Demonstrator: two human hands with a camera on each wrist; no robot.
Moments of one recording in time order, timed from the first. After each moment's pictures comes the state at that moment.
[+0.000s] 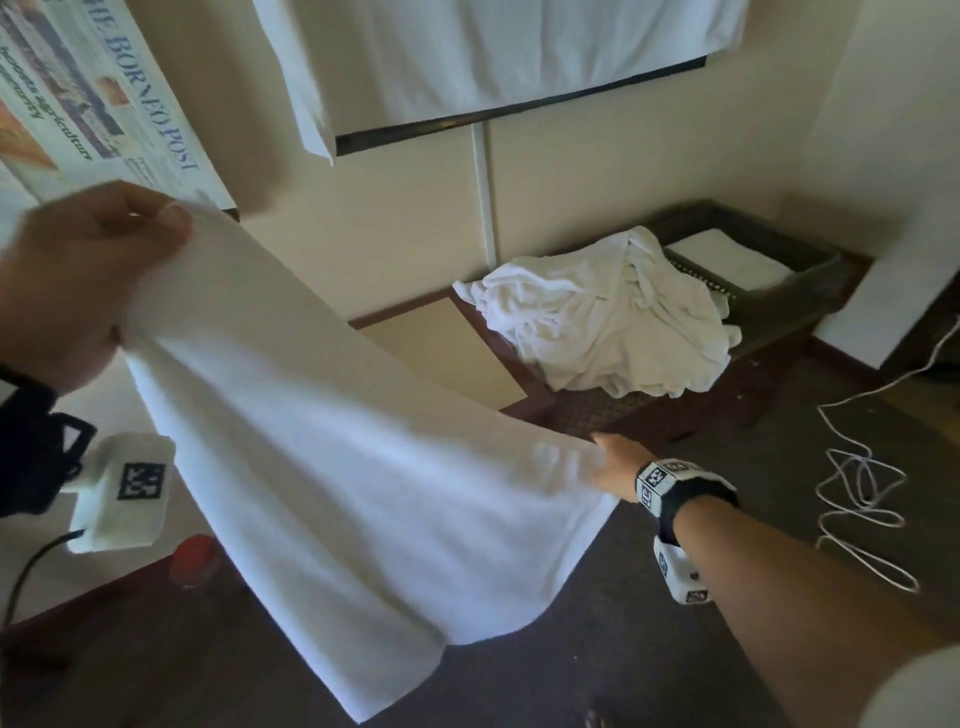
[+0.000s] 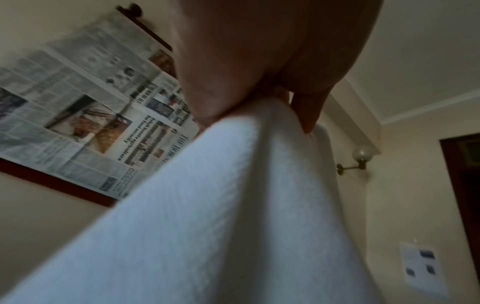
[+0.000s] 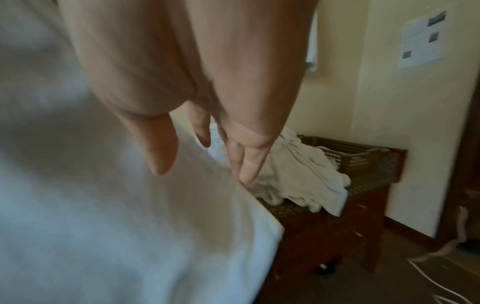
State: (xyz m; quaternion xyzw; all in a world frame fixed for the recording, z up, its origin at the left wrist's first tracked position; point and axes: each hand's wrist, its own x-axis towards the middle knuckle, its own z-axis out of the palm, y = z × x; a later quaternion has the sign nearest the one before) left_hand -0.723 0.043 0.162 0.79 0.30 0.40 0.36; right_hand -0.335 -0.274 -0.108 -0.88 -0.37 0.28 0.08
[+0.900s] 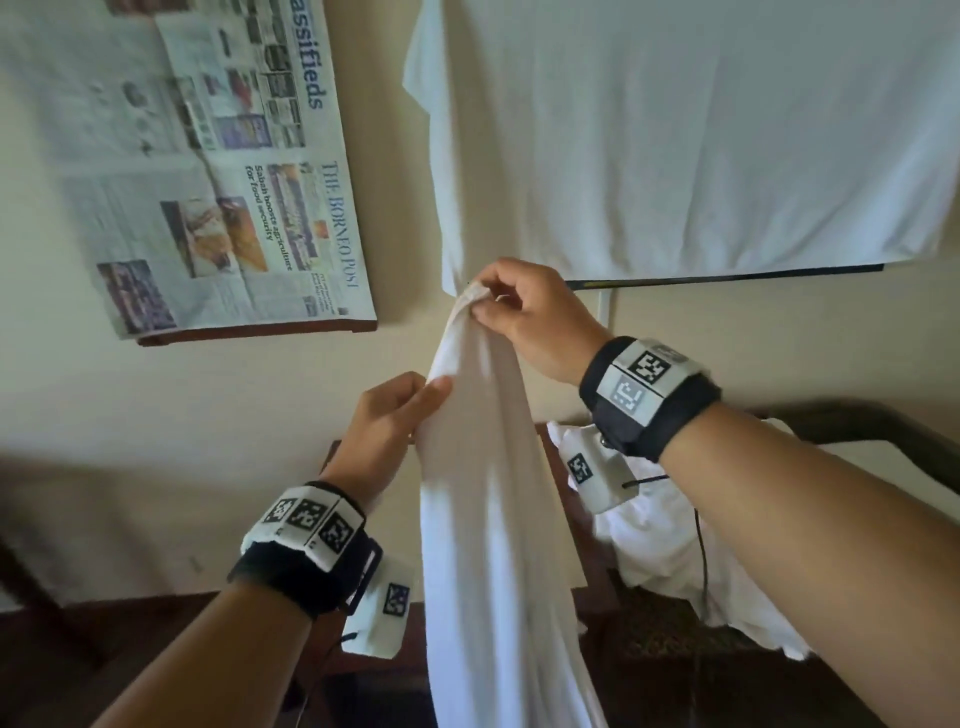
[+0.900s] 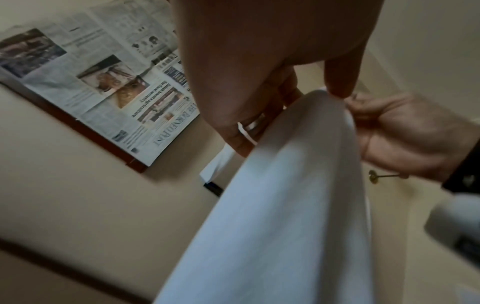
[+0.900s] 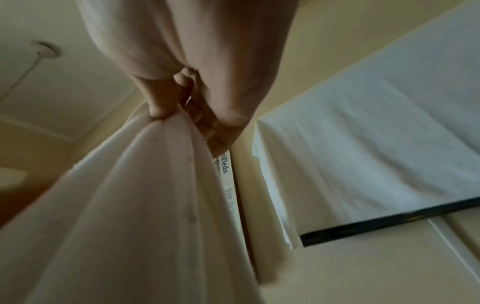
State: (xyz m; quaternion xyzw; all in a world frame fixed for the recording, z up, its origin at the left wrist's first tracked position) left_hand -0.542 -0.066 0.139 0.68 0.31 0.48 0.47; right_hand -0.353 -0.093 0.229 -0.47 -0.72 0.11 0.50
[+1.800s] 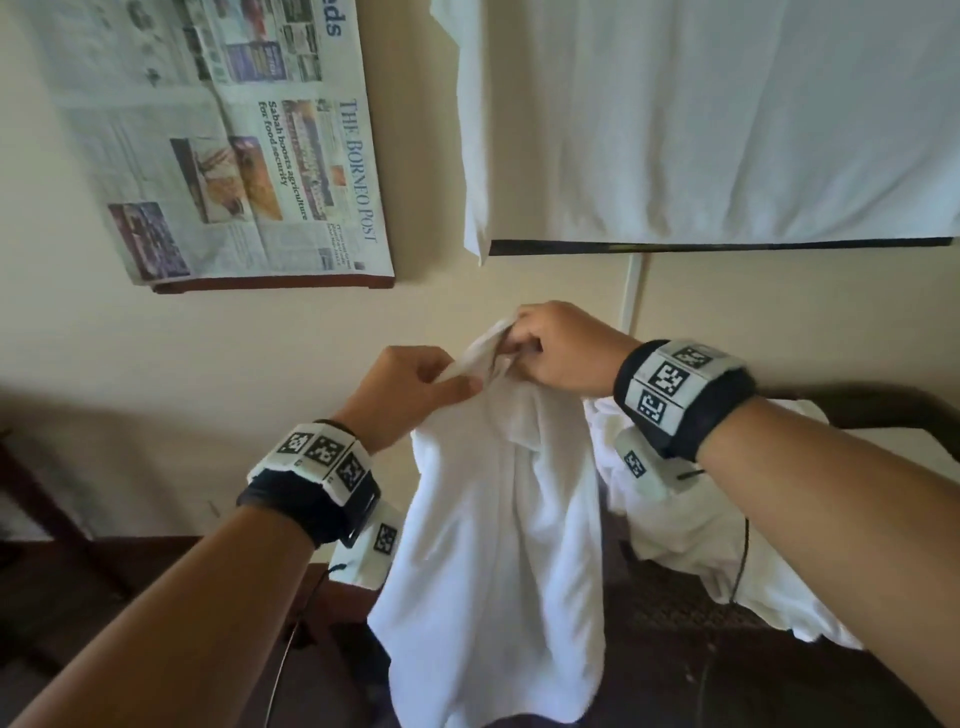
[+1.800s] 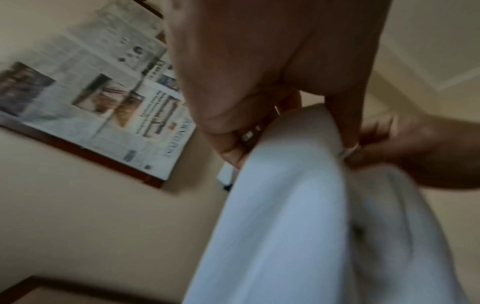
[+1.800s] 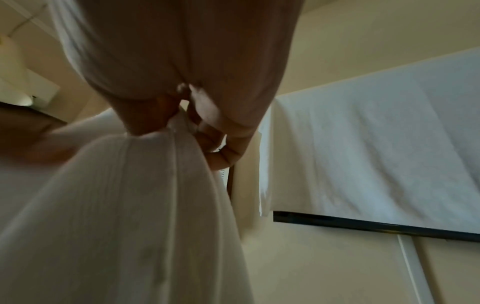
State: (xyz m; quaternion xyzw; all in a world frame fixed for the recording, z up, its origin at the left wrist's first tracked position) left_hand -0.548 -0.030 0.126 0.77 0.40 0.35 0.35; right_hand -0.331 -0.068 0.175 -0.54 -0.80 0.06 0.24
